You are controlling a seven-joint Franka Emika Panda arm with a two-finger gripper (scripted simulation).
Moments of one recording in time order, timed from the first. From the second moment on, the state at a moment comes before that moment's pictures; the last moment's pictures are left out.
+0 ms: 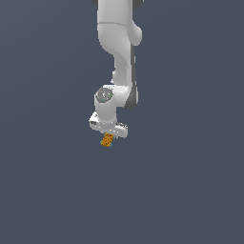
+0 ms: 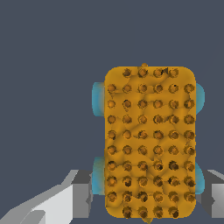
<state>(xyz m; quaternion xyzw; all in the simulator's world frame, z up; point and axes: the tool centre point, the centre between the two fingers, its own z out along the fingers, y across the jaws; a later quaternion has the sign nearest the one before) -0.073 -0.069 0.018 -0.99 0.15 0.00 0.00</state>
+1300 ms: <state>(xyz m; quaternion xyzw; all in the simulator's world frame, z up) -0.003 -0.048 0.202 -0.99 0.15 0.00 0.00</state>
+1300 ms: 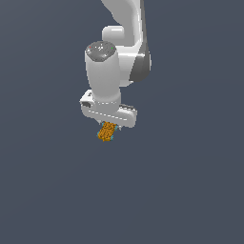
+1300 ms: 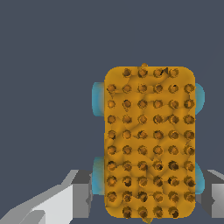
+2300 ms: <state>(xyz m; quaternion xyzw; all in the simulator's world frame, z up) 0.059 -0.032 0.347 -0.99 0.15 0.00 0.00</state>
